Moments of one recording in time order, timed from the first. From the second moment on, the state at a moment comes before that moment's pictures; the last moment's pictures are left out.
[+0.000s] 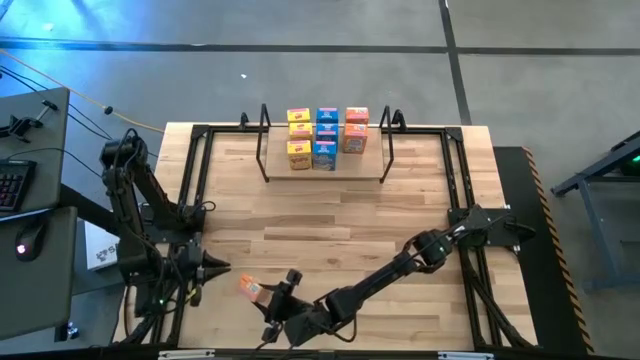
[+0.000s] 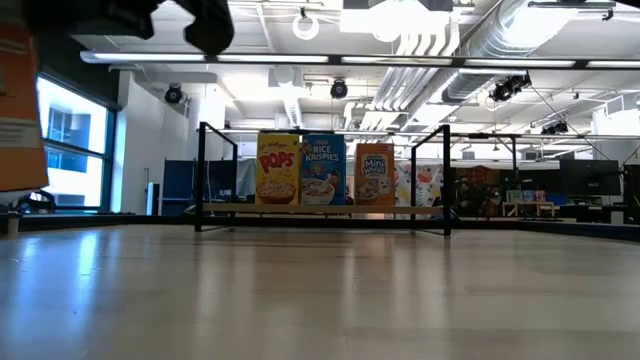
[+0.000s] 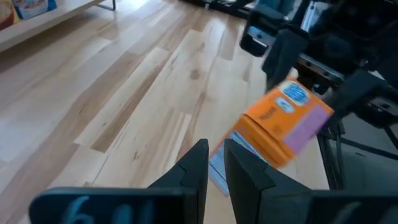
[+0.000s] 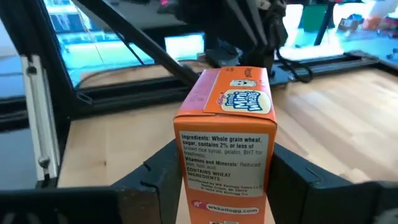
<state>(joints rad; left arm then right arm) -1.36 1.19 0.68 -0.83 -1.13 -1.58 0.54 2.58 2.18 0.02 0.84 0.29</state>
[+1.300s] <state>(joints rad) -0.75 1.19 0.33 0.49 -0.63 -0.32 0.59 2.33 2.18 -1.43 0.94 0.85</state>
